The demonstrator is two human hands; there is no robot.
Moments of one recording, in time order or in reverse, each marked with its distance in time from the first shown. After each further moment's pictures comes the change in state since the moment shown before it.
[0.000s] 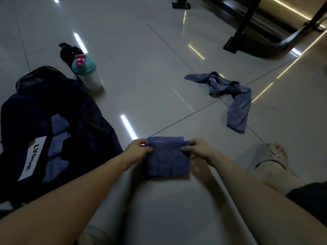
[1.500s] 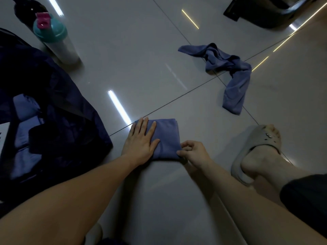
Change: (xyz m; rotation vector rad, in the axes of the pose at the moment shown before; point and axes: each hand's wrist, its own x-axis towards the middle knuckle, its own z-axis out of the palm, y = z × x) left_hand 0.025 -0.043 0.061 1.163 0.132 0.444; right_hand -0.031 0.046 0.044 0.319 0.226 0.160
